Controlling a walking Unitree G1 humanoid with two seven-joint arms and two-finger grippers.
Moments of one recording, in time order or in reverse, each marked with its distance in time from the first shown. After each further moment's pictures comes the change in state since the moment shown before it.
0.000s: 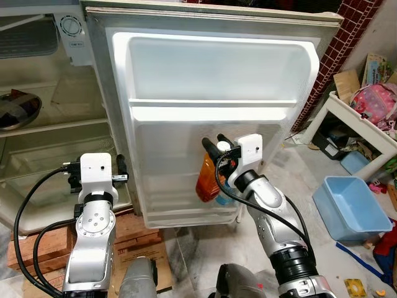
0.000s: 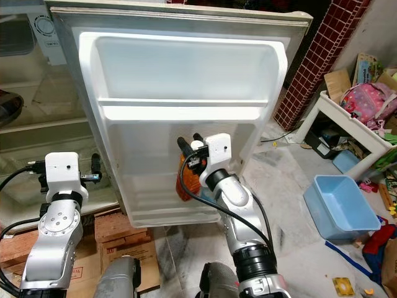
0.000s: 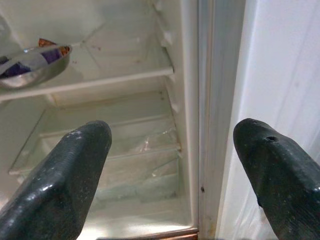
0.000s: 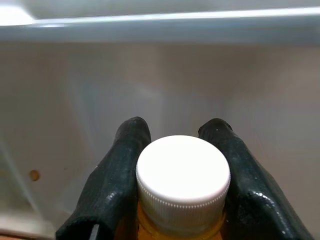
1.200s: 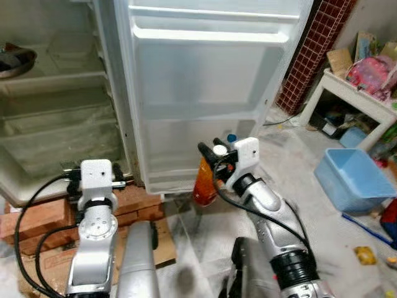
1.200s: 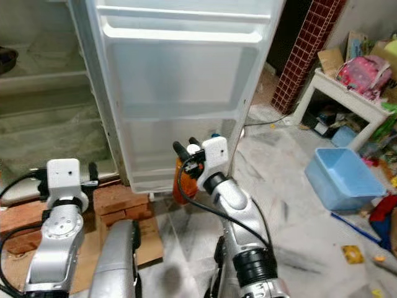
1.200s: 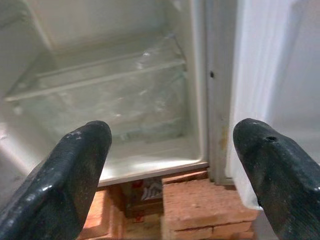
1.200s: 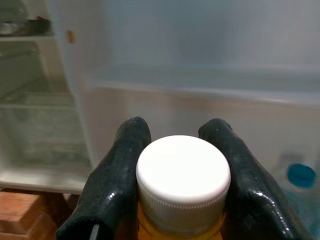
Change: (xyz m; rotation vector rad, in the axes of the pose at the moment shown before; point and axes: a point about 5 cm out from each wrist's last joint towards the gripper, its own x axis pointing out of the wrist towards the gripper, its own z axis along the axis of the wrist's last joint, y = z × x) left arm 0.000 0.007 -0.012 0.041 0.067 0.072; right arm -0.001 0.008 -0.003 0.000 0.010 0.039
